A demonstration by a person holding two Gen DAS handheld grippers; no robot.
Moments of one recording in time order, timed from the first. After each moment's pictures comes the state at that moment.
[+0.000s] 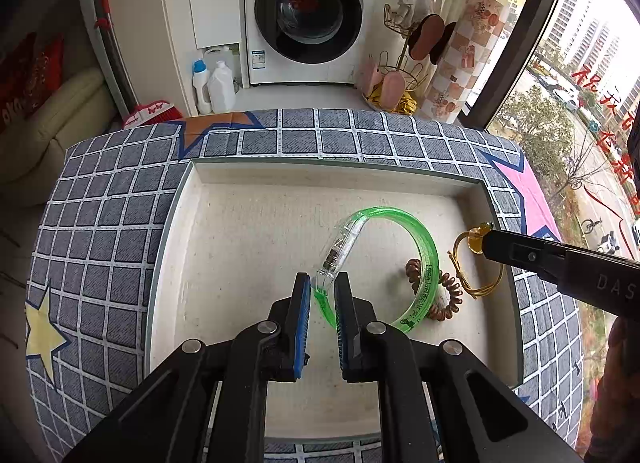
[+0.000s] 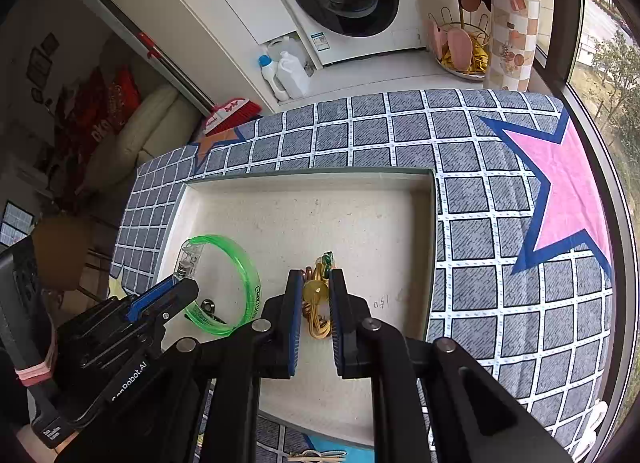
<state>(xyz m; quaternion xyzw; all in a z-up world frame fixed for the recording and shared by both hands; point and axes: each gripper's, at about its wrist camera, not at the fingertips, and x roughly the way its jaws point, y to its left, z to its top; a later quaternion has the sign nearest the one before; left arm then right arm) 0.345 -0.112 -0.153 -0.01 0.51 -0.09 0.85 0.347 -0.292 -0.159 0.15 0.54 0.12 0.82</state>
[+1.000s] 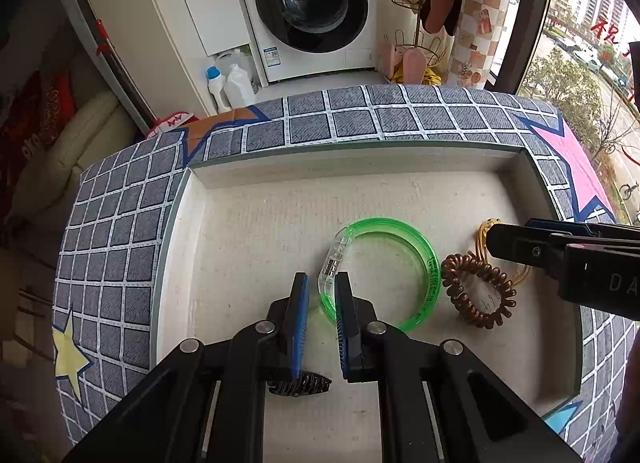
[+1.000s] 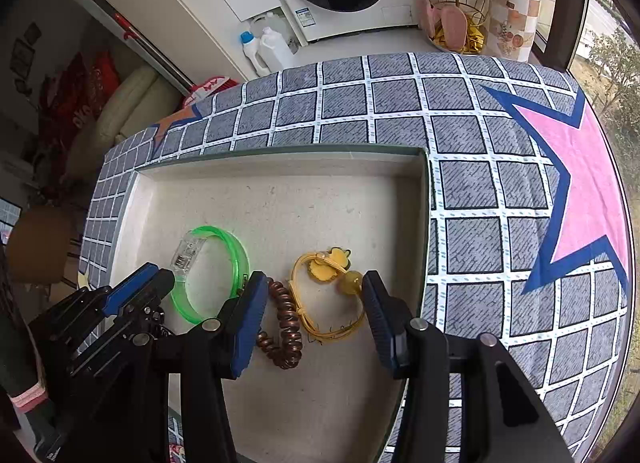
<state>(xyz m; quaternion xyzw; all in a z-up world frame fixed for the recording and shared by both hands) 0.355 -0.131 -0.174 0.08 0.52 -0.05 0.85 0.370 -0.299 -0.200 0.13 0.57 0.11 0.80</state>
